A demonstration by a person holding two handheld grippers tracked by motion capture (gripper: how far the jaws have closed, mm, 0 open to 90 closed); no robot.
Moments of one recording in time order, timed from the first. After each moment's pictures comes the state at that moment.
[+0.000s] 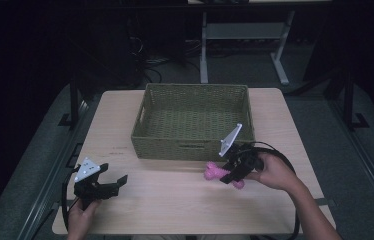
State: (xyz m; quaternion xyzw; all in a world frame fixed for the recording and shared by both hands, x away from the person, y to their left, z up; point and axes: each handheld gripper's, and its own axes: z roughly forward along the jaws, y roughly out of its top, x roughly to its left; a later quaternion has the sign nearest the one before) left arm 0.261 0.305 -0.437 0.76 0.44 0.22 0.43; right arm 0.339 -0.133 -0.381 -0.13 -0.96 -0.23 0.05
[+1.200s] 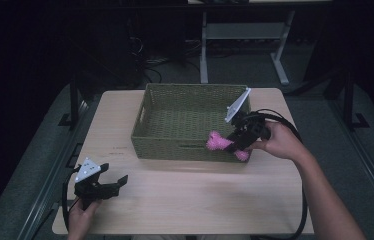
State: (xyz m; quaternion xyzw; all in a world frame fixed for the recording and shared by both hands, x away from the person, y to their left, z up) left arm 0.261 0.303 -0.438 0.76 0.44 0.22 0.43; right arm 0.386 -0.147 -0.314 -0.14 -0.96 -0.25 0.02
